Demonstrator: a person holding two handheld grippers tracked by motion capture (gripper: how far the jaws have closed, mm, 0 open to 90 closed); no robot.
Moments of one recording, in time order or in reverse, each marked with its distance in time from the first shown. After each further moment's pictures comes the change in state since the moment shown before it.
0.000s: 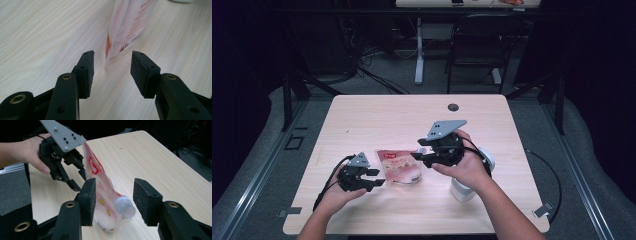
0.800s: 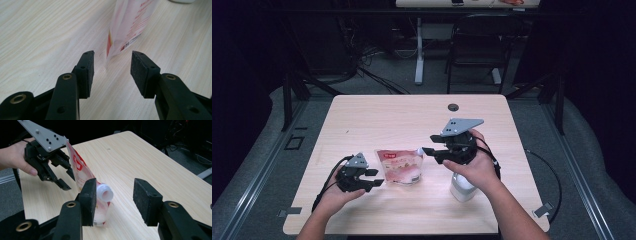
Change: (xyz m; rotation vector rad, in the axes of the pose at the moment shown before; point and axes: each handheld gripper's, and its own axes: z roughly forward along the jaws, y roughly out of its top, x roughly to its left) left arm -0.001 -0.002 -0.003 0.002 0.015 0.003; right arm -0.013 -0.014 -0.020 -0.032 -0.069 0.072
